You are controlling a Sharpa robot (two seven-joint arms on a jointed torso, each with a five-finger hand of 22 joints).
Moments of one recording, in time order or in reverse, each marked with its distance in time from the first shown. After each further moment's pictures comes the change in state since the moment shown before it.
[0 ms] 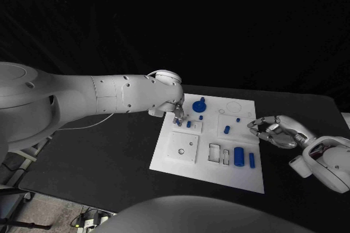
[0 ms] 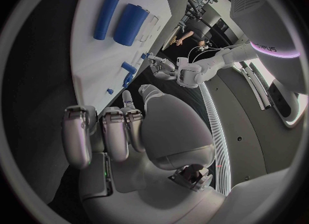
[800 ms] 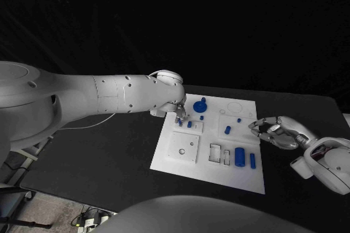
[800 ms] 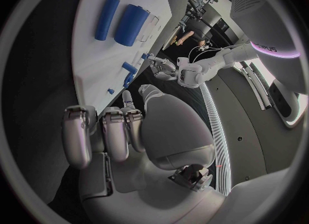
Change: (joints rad) left arm 0.000 0.001 0.000 0.007 0.000 -0.027 0.000; left_hand -0.007 -0.007 0.021 -0.004 0.001 0.000 0.000 0.013 0.007 -0.004 -0.003 0.000 0.000 -0.004 -0.004 0.000 0.000 0.000 -0.002 -0.002 -0.011 0.000; right arm -0.002 -0.001 0.000 0.000 0.000 -0.001 -0.003; right_hand 0.000 0.000 0.000 0.000 0.000 0.000 0.000 0.000 0.000 0.000 0.000 0.001 0.000 0.000 0.000 0.000 0.000 0.000 0.000 0.000 -0.004 0.000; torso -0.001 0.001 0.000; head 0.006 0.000
